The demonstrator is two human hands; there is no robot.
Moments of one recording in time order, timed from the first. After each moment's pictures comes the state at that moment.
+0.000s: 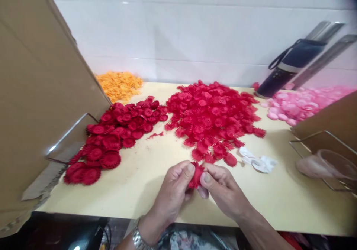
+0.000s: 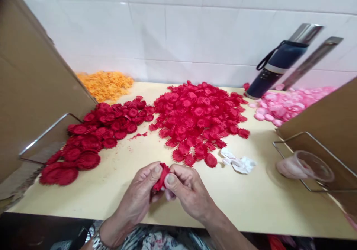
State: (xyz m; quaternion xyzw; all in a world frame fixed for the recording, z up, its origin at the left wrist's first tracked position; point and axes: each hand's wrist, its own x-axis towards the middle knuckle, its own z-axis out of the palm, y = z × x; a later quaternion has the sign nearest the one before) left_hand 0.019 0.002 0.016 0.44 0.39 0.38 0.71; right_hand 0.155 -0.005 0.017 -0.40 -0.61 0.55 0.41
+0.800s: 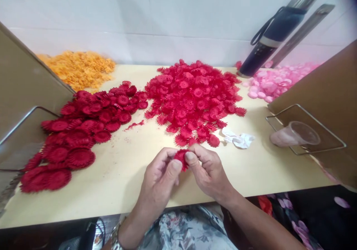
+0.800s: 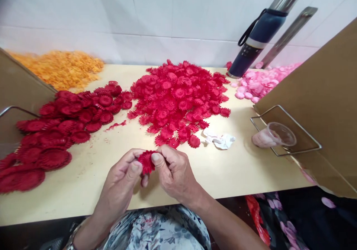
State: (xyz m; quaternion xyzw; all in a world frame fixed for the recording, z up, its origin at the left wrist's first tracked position) left_hand 0.022 -0.007 0.016 0.49 0.43 0.41 0.64; right_hand 0.158 -0.009 0.014 -0.51 -0.64 0.35 0.46
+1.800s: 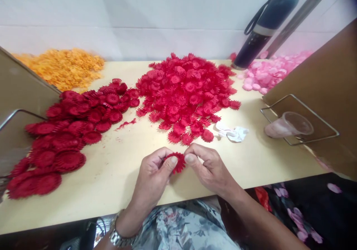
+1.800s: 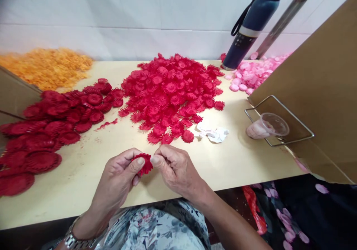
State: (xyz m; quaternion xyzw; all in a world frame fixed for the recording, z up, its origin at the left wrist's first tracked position) left_hand 0.034 0.002 0.018 0.46 0.46 0.37 0.66; right_hand 0.182 -0.016 0.010 -0.51 -0.65 0.37 0.43
